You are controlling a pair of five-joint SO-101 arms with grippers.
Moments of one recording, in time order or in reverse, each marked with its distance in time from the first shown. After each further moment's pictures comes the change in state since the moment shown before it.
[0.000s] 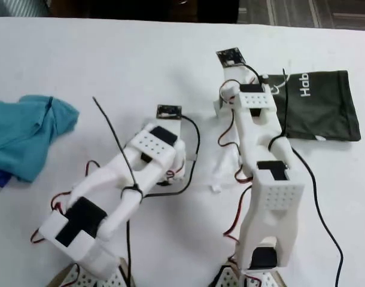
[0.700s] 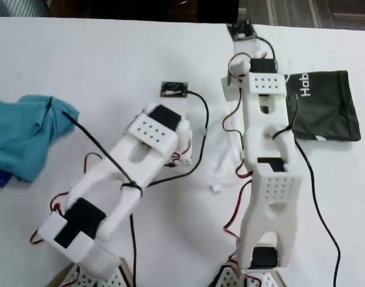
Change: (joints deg) left arm -0.5 -0.8 -17.2 12.6 0.0; right arm 1.3 6.1 -27.0 20.8 -0.4
